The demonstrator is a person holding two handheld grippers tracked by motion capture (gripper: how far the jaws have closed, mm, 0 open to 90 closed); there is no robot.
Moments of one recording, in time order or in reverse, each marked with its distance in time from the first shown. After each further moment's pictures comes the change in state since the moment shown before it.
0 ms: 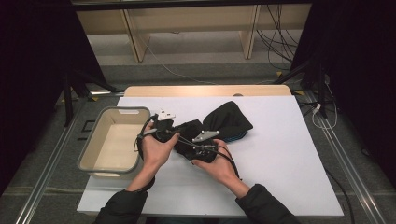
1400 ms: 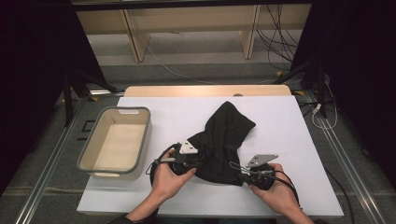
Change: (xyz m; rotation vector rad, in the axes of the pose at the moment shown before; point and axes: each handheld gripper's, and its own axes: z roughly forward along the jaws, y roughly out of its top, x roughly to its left) left arm -0.081 -0.056 -0.002 0.194 -0.191 0.206; right arm -0.032 -0.104 -0.144 0.153 -0.033 0.004
